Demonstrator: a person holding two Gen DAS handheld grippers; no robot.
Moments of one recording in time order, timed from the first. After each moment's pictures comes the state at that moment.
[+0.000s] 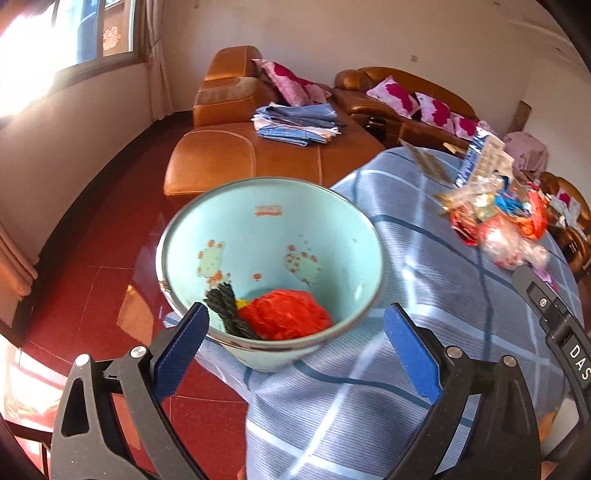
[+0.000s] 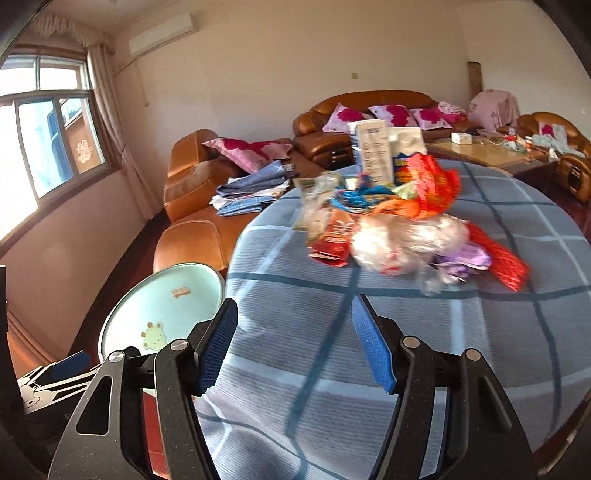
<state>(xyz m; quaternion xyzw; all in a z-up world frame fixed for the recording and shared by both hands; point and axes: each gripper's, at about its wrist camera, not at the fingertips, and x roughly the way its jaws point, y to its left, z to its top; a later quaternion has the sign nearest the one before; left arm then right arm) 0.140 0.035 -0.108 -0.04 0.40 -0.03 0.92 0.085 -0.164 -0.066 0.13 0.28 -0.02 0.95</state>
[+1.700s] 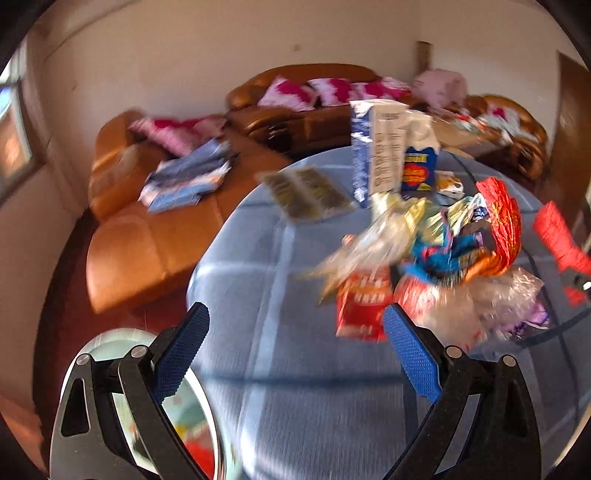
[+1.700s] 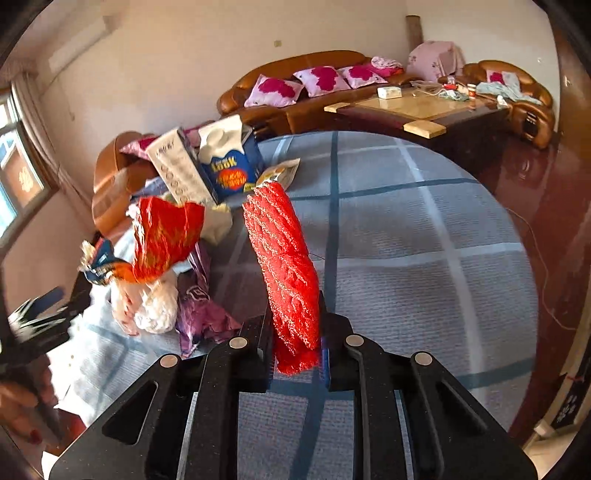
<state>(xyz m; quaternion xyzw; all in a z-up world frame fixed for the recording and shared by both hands) 0.266 -0.139 -0.100 0.14 0.34 -0.18 0.91 0.107 -0.393 -0.077 0.19 0.35 -0.11 0.91</state>
